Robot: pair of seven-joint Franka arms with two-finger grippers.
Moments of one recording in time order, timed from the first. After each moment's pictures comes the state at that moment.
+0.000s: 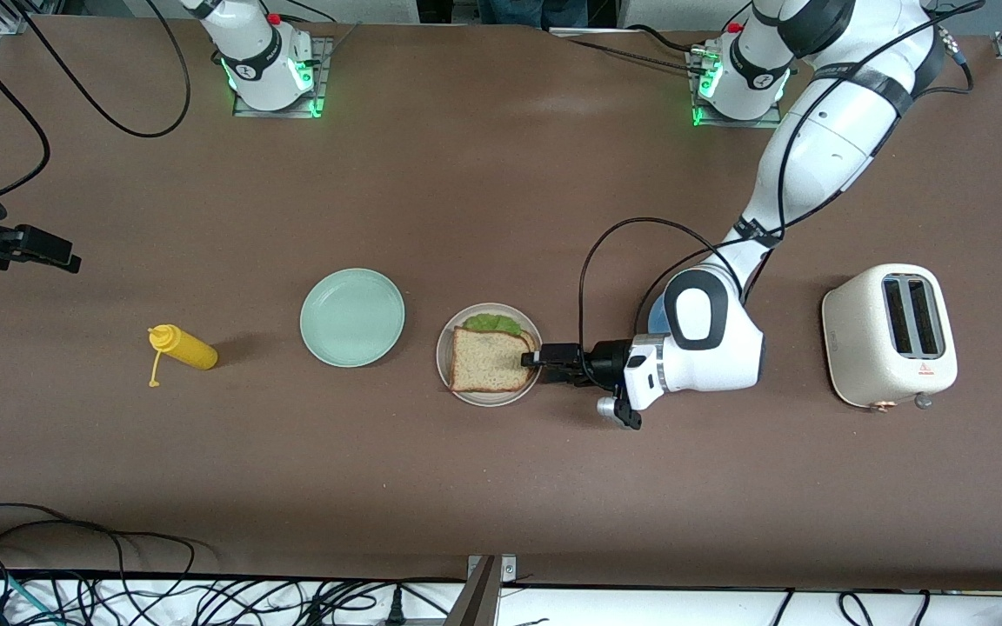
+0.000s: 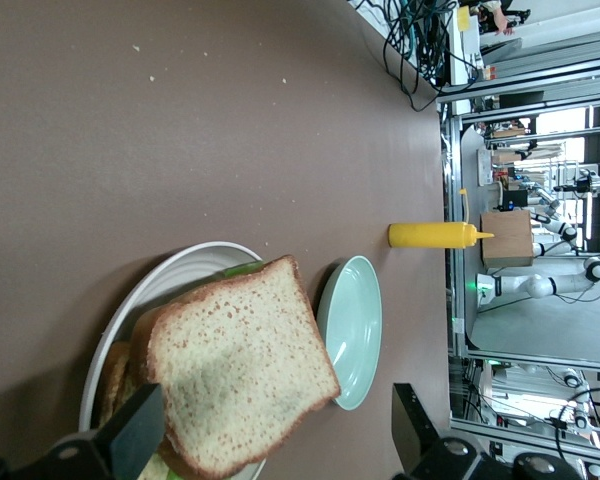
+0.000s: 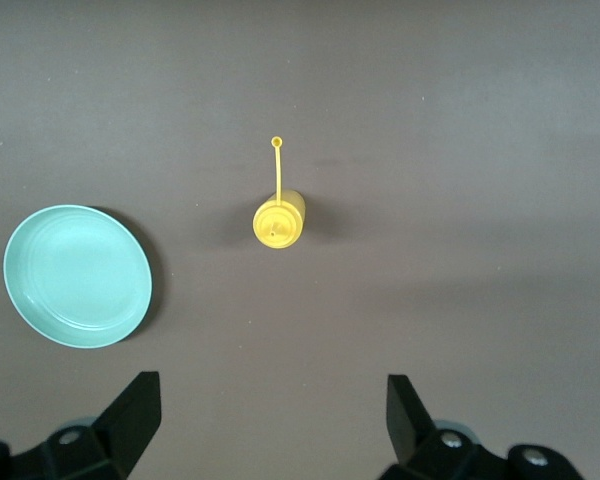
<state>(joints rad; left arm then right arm) -0.04 0.93 -0.46 -1.38 -0.97 2.27 0.53 -0.08 0.17 -0.01 -1.54 0.00 1.65 0.00</state>
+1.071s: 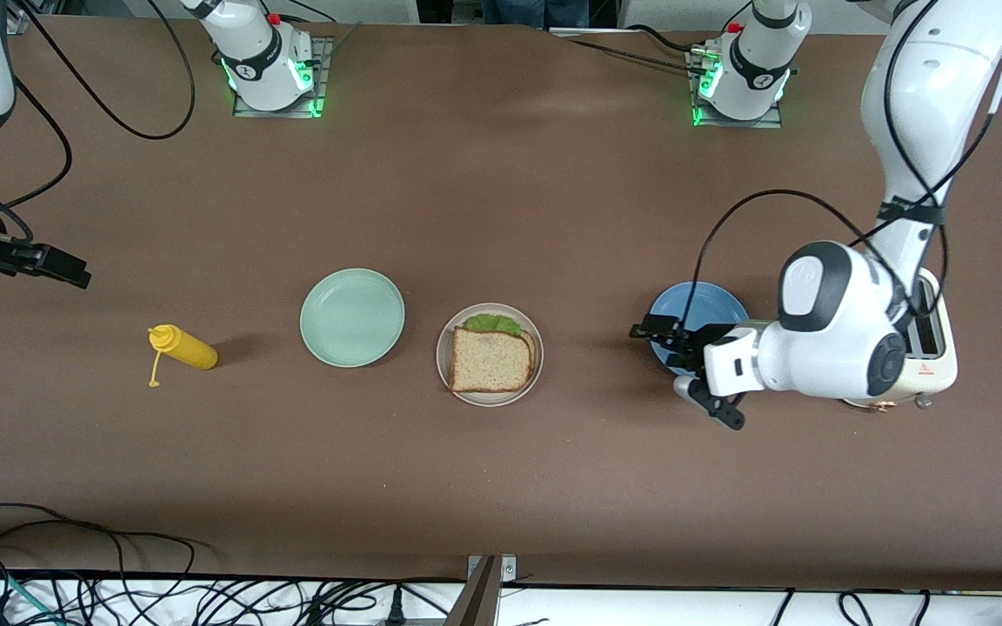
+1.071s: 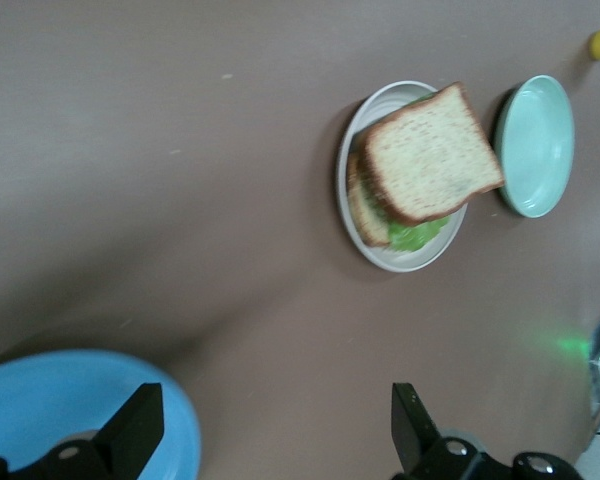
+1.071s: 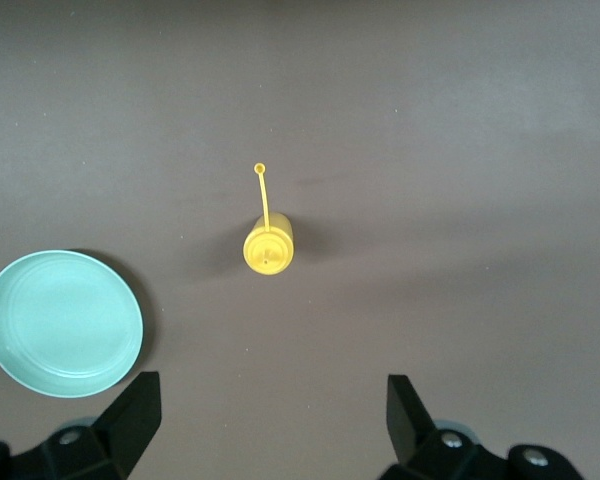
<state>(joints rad) 0.08 0.66 -0.35 -1.39 -0.33 1.83 0.33 -0.12 0.19 0.07 -1.54 -0.07 1.72 0.12</state>
